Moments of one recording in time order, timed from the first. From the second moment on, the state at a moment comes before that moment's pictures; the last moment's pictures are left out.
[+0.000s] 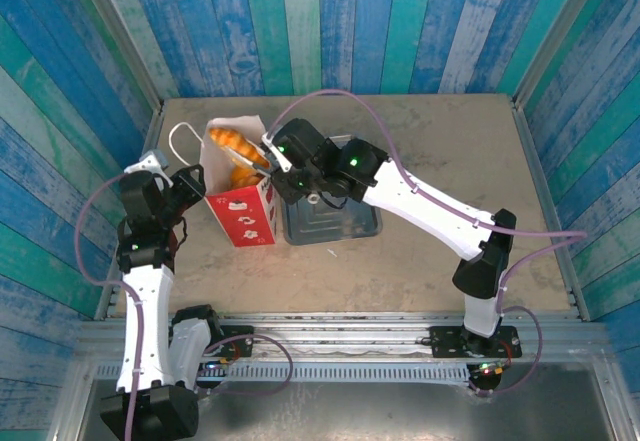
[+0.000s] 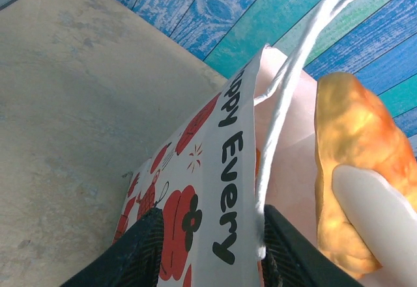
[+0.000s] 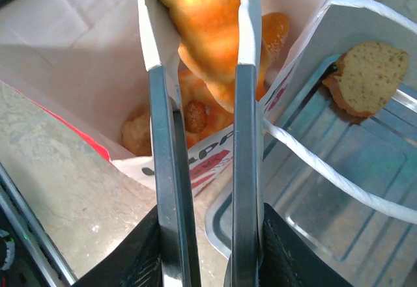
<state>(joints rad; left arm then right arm) 0.20 0.77 0.76 -0.38 0.30 -0.55 1.05 1.88 2.04 -0.96 0.13 0.21</state>
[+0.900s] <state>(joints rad) 0.20 0.77 0.76 -0.38 0.29 -0.54 1.05 1.96 2.20 -1.07 0.16 0.16</state>
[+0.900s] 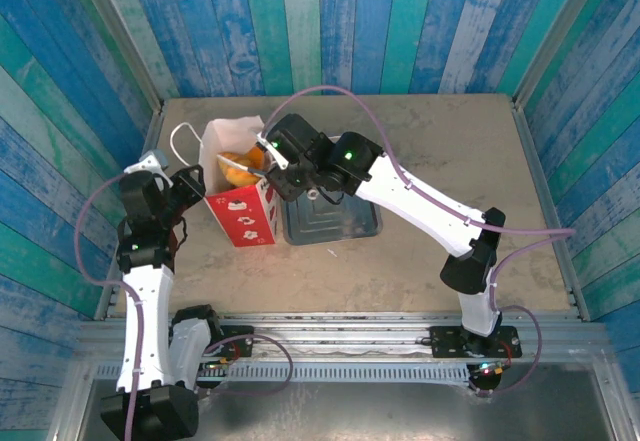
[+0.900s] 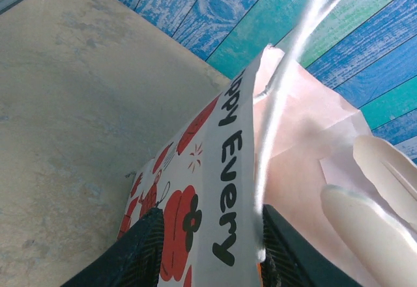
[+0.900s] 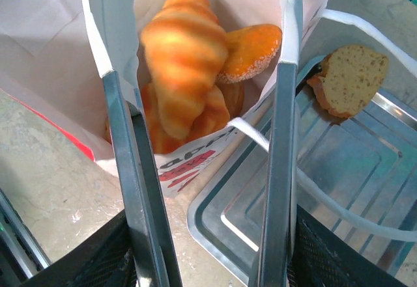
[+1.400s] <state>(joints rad) 0.20 0.77 0.77 -0.38 0.35 -0.55 1.03 1.92 2.23 -1.07 0.12 0.16</state>
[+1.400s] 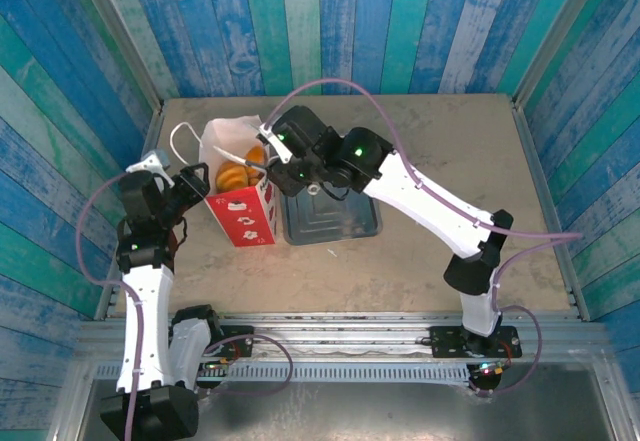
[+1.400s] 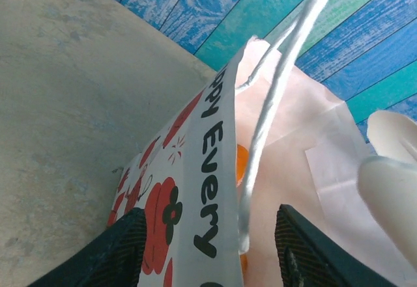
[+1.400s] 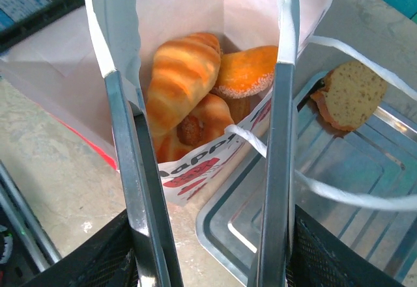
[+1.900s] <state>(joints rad) 0.20 0.72 0.81 -0.43 0.37 -0.53 0.79 1.54 1.97 -0.93 -0.06 0.23</state>
